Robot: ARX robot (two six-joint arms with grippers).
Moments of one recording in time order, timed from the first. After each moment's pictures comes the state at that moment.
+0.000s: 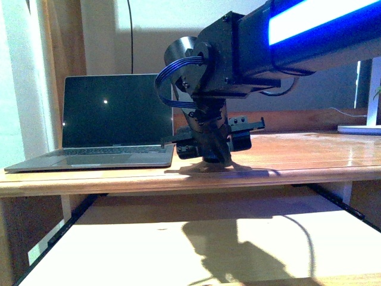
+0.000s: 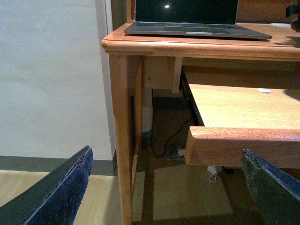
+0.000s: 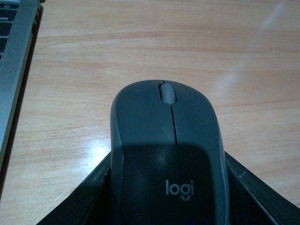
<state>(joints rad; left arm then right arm) -0.01 0.01 0.01 0.00 0.00 -0.01 0.63 2.38 2.38 -0.53 0.63 0.18</state>
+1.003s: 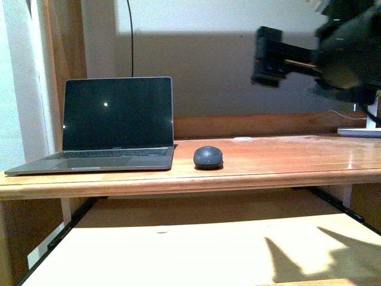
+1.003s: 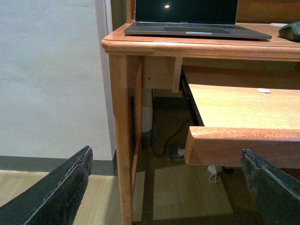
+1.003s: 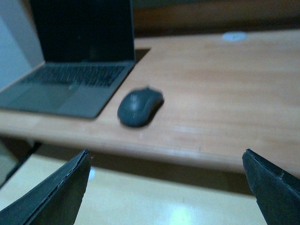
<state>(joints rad) -0.01 0.01 0.01 0.00 0.00 -0.01 0.34 1.30 0.96 0.23 -0.15 0.09</state>
